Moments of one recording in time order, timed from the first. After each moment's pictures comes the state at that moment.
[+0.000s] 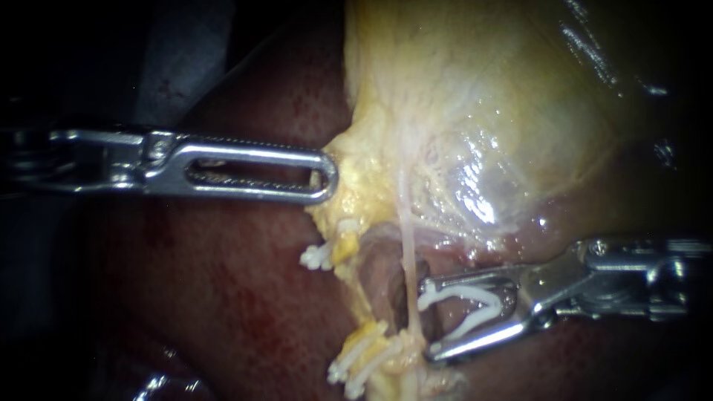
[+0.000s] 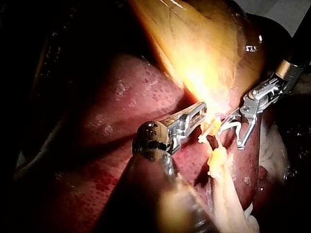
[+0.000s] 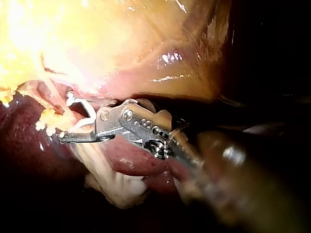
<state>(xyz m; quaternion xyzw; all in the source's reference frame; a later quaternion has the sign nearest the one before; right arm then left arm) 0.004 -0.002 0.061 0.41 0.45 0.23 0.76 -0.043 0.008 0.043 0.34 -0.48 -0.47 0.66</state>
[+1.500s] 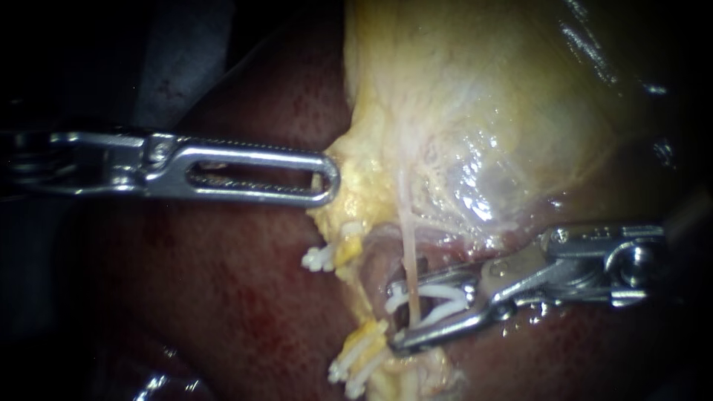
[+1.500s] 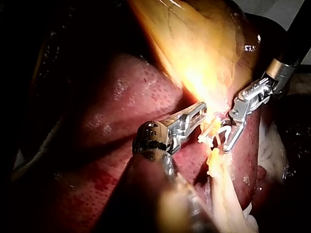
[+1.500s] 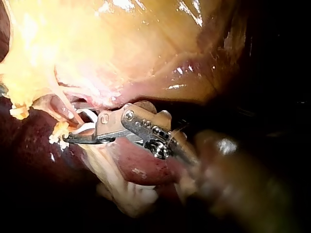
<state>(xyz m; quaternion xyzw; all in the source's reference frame) 0.006 -0.001 0.062 0.43 0.43 0.23 0.76 -0.043 0.007 0.043 0.34 -0.48 -0.47 0.66</state>
